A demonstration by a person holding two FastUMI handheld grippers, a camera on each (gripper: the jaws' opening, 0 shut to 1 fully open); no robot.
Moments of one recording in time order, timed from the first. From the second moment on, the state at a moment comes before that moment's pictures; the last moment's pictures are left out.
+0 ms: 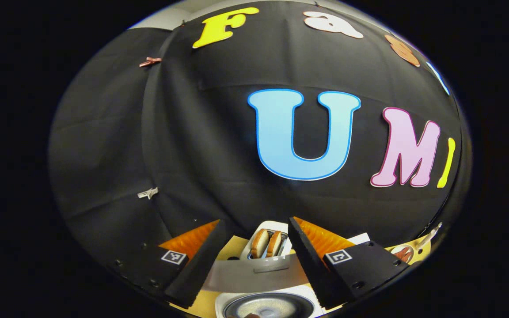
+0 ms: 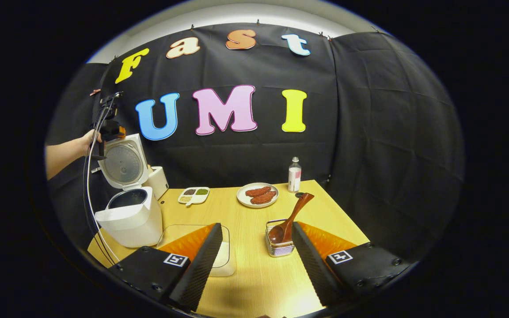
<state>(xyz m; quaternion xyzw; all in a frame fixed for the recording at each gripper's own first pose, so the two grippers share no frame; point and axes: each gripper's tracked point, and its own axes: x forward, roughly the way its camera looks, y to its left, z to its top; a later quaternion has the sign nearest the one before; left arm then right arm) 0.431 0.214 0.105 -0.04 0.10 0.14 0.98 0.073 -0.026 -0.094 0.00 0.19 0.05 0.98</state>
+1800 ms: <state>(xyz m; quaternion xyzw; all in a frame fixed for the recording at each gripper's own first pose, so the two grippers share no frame) 0.252 0.110 -0.123 -0.06 0.23 0.17 0.96 0.068 -0.027 -0.130 -0.03 0.23 0.14 0.96</state>
